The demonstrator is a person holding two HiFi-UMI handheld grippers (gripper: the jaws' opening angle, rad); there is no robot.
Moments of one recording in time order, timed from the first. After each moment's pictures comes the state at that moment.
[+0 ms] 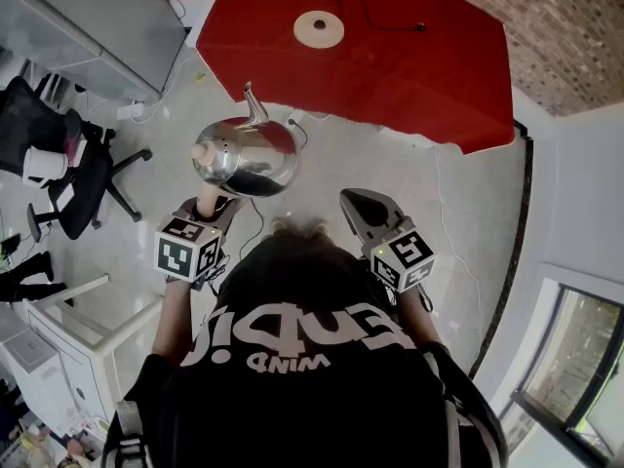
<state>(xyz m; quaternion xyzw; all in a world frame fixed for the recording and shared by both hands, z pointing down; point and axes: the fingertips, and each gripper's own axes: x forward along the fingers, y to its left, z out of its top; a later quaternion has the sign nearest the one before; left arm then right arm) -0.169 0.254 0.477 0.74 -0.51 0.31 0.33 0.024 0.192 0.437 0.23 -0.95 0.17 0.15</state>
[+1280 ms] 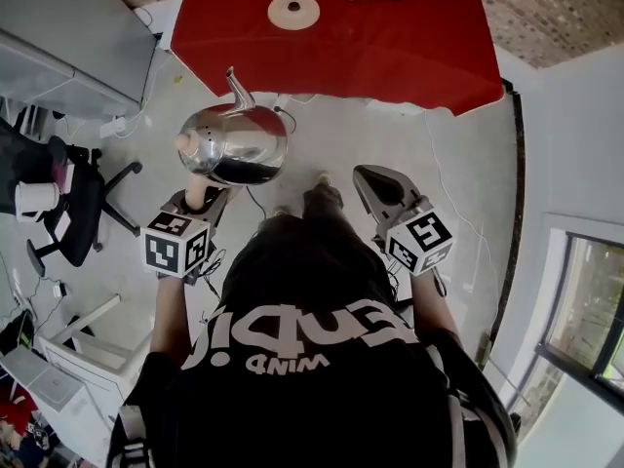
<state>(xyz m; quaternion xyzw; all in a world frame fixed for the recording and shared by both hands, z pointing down) -0.197 0.253 0.478 0.77 -0.46 0.31 0.31 0.034 0.196 0.423 0.31 -0.93 0.15 0.14</state>
